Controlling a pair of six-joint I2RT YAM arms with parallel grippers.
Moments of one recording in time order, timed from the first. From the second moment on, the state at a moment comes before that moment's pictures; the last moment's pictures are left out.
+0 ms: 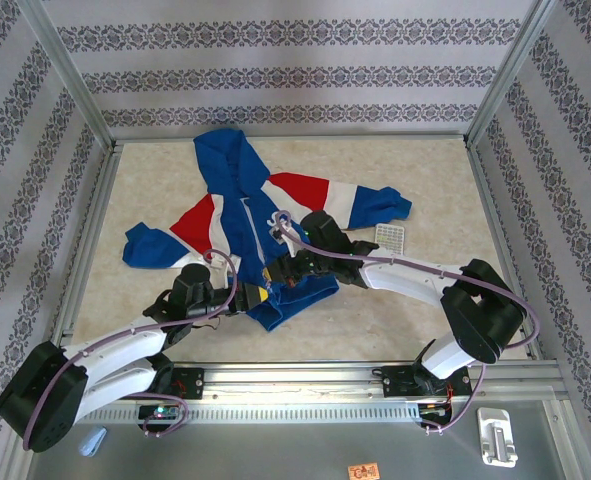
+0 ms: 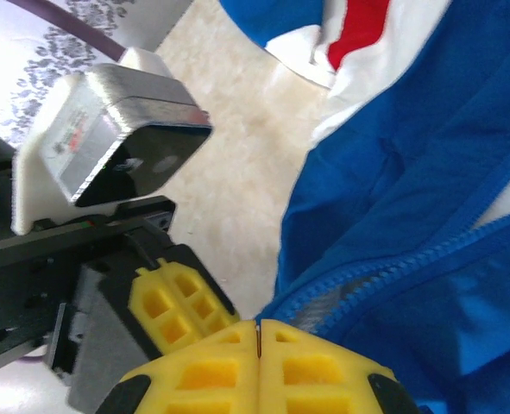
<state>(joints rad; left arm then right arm) -0.56 0.99 0.20 0.33 0.56 -0.96 0.78 1.54 0.89 -0.03 -0.58 0.37</state>
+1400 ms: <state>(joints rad) -0.54 0.94 0.26 0.08 0.67 -0.92 0.84 1.47 0.69 0.31 -0.49 0.23</state>
